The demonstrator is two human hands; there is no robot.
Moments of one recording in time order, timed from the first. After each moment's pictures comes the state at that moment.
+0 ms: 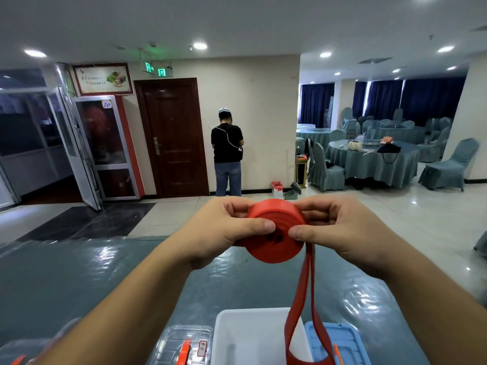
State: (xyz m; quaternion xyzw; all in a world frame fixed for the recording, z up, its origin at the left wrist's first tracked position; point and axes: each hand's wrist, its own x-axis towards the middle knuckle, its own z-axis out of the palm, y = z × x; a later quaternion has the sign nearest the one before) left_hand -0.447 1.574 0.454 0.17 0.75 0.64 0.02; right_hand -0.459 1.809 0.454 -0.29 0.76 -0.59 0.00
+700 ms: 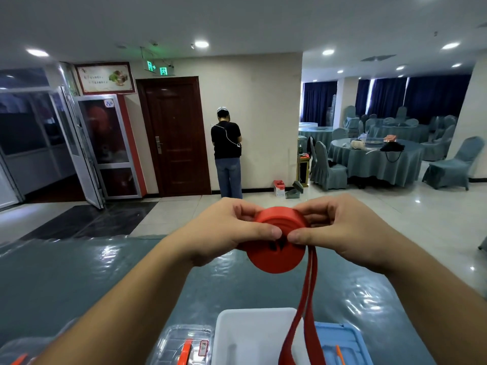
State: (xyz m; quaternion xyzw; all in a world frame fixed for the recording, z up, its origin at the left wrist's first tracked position) left_hand -0.455 1.576 0.458 0.15 0.79 0.59 0.07; right_hand -0.469 1.810 0.458 -0.30 0.79 -0.54 0.02
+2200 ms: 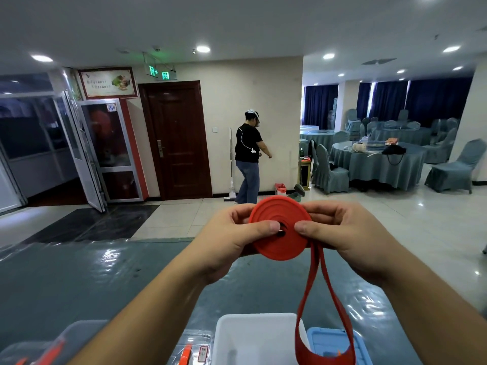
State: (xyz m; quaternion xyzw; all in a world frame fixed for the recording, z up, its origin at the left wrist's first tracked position) left_hand -0.457 1.594 0.440 0.11 0.68 0.72 0.02; right_hand -0.479 1.814 0.441 -0.26 0.70 -0.66 0.02
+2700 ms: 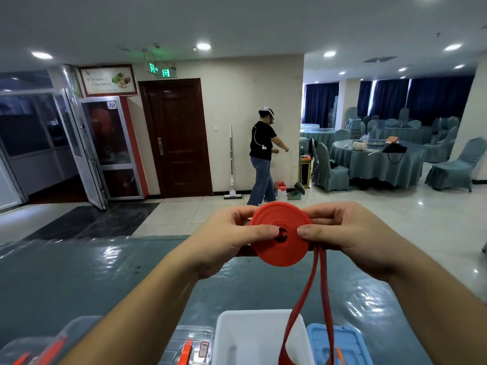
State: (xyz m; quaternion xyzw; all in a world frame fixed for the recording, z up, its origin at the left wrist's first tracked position) left_hand -0.454 1.588 0.441 0.12 0.72 0.68 0.06; right_hand -0.474 1.817 0.447 -0.25 0.73 -0.63 0.07
